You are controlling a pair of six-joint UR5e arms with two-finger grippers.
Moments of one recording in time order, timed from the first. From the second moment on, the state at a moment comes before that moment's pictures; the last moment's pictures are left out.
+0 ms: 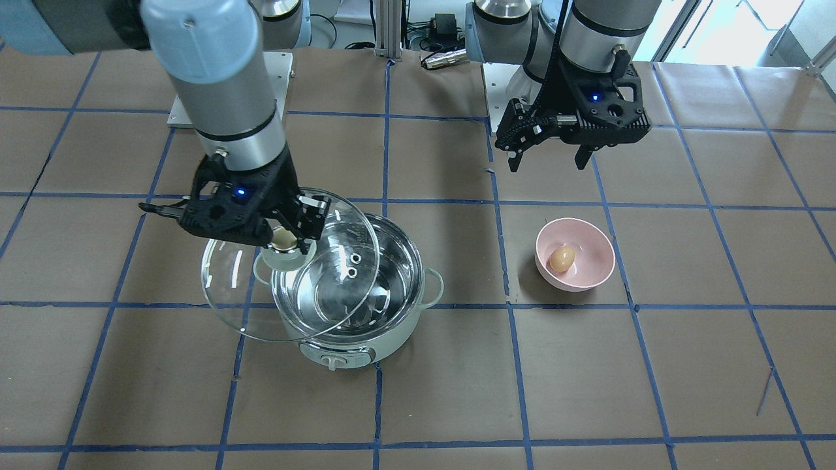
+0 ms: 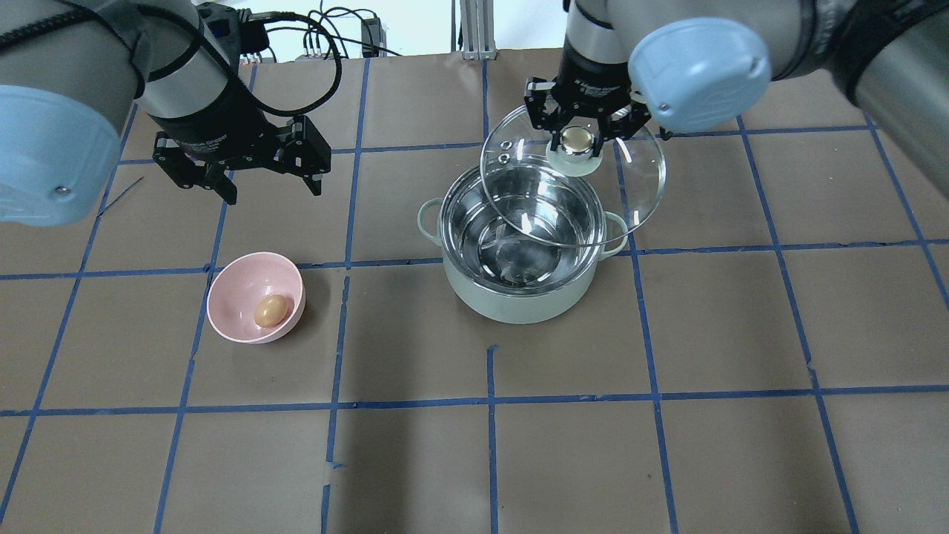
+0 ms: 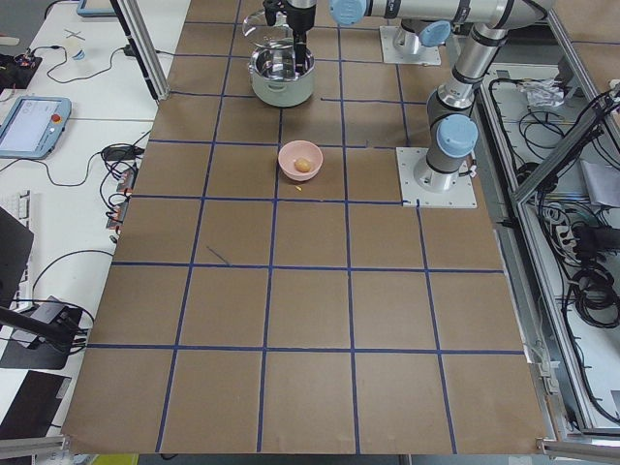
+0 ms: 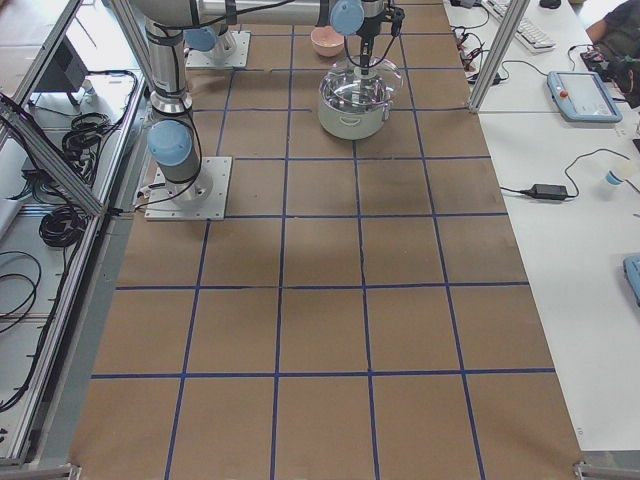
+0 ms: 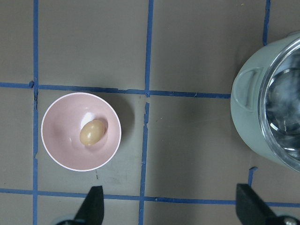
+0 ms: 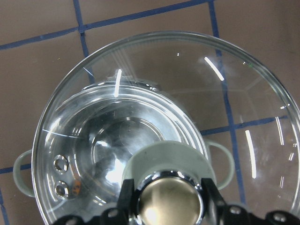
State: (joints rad) left arm -1.61 -1.54 -1.63 -1.50 1.58 -0.11; right arm 1.72 -1.37 1.45 -1.74 -1.54 0.34
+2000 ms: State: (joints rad) left arm -1.31 -1.76 -2.09 -1.00 1.57 0.24; right arm 1.47 -1.50 1.53 -1.64 -1.55 -0.01
